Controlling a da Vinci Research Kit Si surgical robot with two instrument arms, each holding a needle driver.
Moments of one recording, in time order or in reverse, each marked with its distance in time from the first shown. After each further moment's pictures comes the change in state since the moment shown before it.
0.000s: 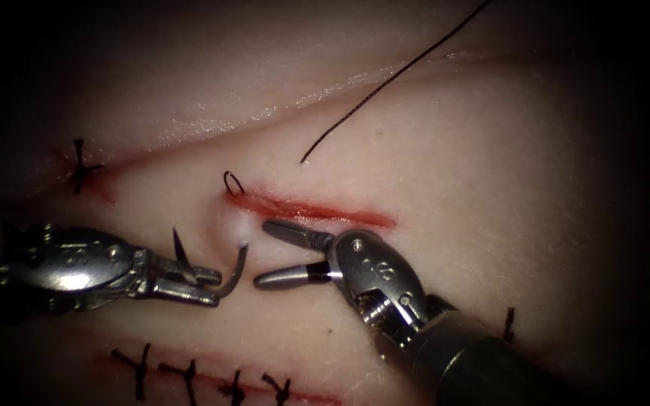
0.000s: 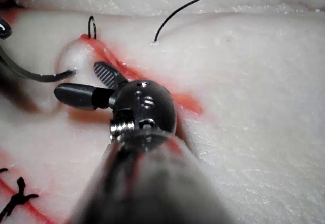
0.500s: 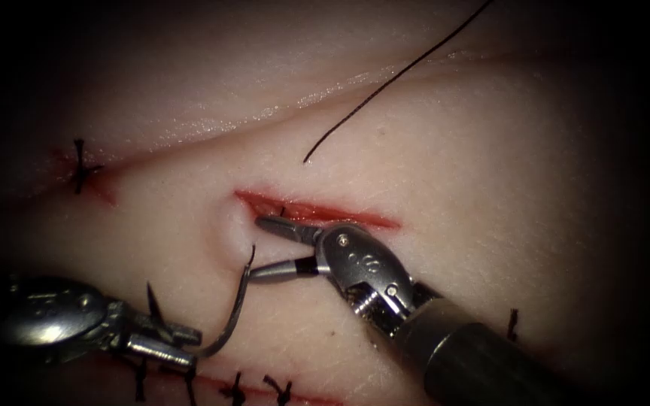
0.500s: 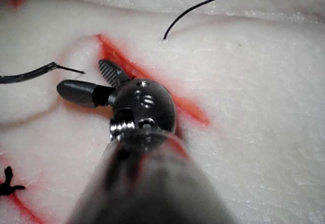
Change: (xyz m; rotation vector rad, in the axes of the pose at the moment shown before) right arm -0.001 0.001 0.000 0.001 -0.042 -0.057; left arm 0.000 0.005 -0.001 -0.085 0.012 -0.050
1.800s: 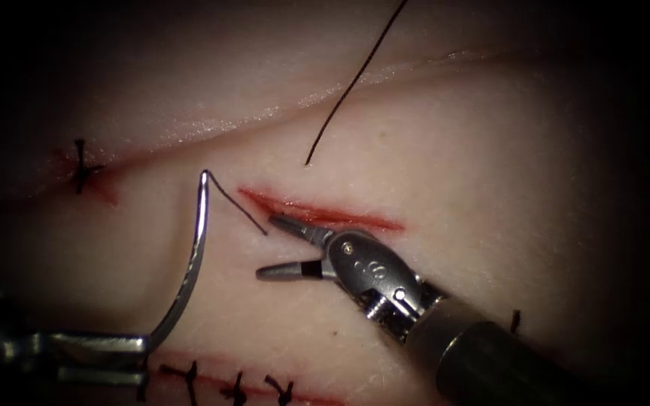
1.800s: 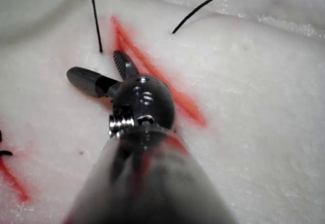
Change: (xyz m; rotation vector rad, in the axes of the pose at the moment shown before) right arm -0.001 -0.001 0.000 -0.060 -0.103 -0.068; left arm 0.005 0.007 -0.002 0.349 -0.037 0.707
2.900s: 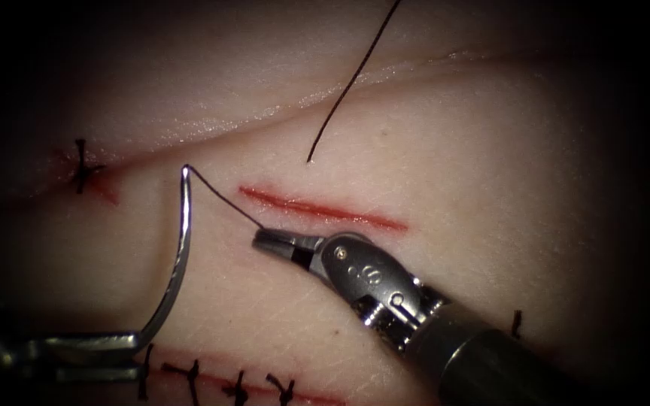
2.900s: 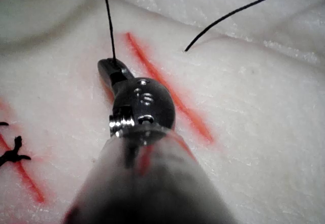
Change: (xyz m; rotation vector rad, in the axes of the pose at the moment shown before) right arm 0.003 -0.002 -0.002 -0.128 -0.061 -0.032; left arm -0.003 0.001 0.000 0.101 -0.003 0.030
